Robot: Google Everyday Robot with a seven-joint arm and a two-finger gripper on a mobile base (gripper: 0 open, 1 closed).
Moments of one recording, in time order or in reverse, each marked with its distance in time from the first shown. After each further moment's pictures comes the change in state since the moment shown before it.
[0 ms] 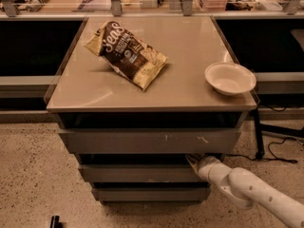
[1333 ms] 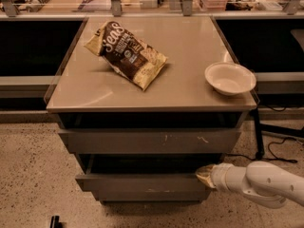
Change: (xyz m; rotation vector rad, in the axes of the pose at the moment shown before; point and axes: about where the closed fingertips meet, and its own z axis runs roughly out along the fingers) arm 0.010 0.040 -0.087 -0.267 0.258 0.043
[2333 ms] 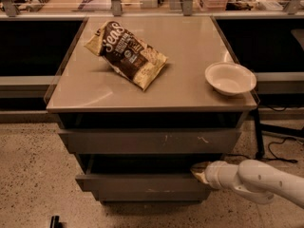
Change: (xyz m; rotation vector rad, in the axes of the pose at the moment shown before) arm -0.002 -0.011 0.027 0.025 -0.027 0.025
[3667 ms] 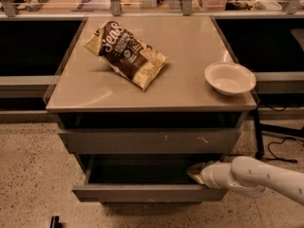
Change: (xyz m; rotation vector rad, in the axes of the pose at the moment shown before) arm 0.010 0.003 0.038 -0.080 0.031 -0.032
